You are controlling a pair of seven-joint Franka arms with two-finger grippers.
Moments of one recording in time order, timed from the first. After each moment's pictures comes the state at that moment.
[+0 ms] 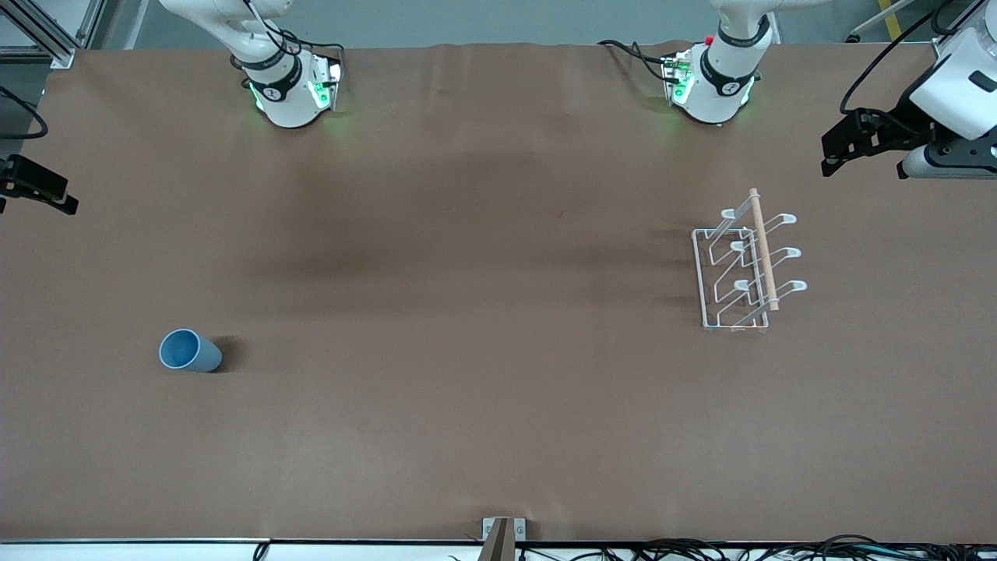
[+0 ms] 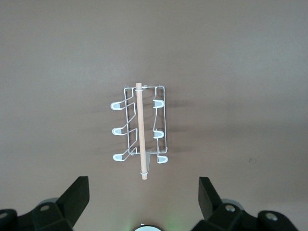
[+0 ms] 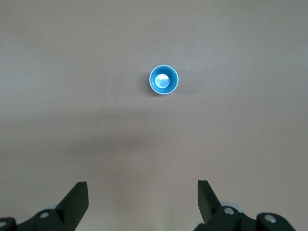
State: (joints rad) left arm 0.06 -0.06 -0.20 -1.54 0.00 1.47 -0.07; right arm -0.04 0.04 -0.07 -1.45 0.00 1.47 -0.09
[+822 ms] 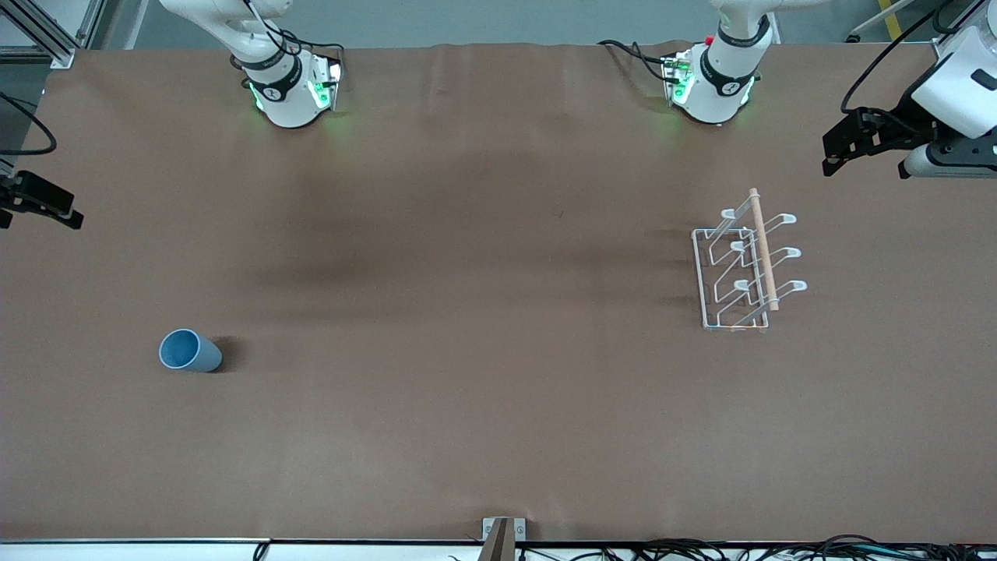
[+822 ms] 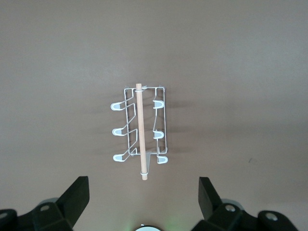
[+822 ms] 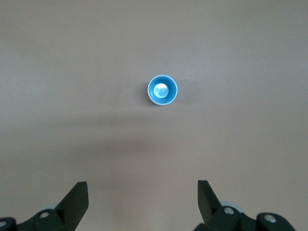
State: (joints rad) left arm 0.06 -0.06 -0.20 -1.54 0.00 1.47 -0.07; right arm -0.05 0.05 -0.08 -1.53 0.00 1.59 -0.09
